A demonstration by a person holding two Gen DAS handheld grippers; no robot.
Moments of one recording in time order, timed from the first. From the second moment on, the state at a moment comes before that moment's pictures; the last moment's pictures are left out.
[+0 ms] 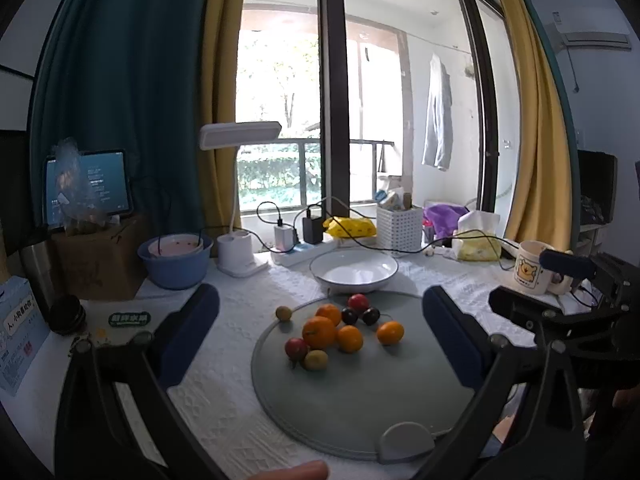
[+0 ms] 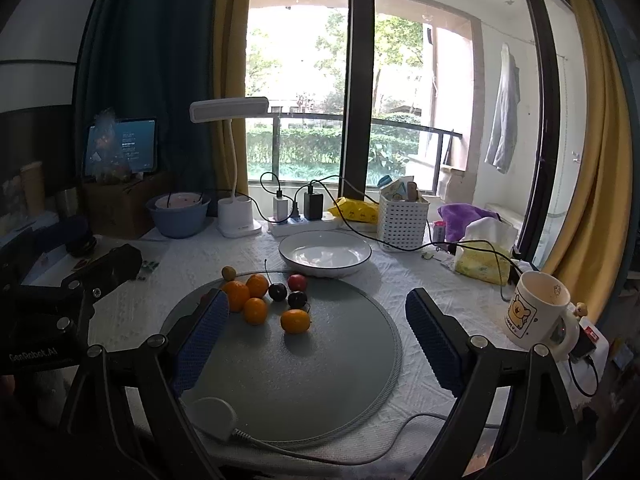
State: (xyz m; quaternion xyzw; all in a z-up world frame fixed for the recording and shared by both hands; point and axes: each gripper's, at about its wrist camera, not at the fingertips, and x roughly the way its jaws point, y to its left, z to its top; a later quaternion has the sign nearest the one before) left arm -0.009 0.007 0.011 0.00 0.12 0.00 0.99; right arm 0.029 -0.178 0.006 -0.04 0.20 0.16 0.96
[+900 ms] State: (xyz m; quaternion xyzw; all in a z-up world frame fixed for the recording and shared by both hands) left arm -0.010 0.009 0.011 -0.02 0.13 -0.01 0.99; right arm 0.029 -0.181 0.006 -0.04 0.20 0.16 0.96
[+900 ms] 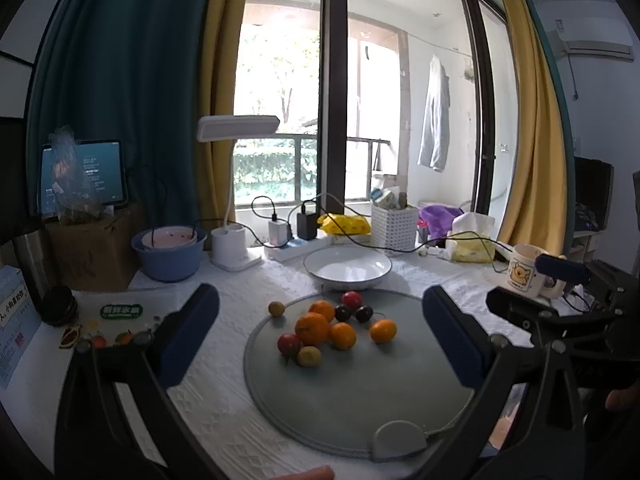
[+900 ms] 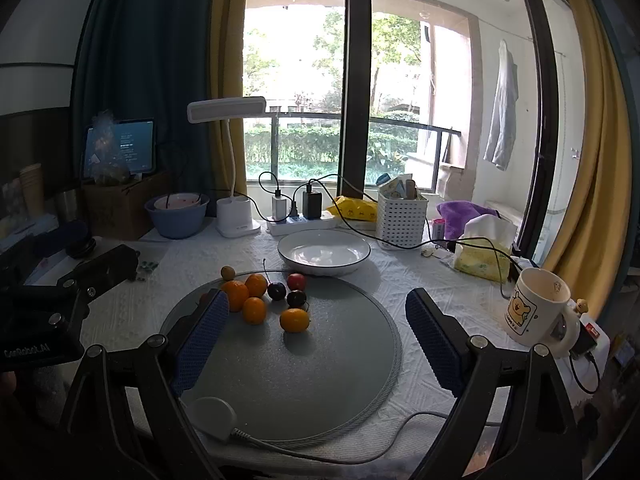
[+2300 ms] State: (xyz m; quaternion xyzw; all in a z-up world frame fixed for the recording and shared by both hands) left arm 0.015 0.013 -0.010 -0.02 0.18 -0.01 0.98; right arm 0.046 -0.178 -0.004 -0.04 0.22 0.16 0.96
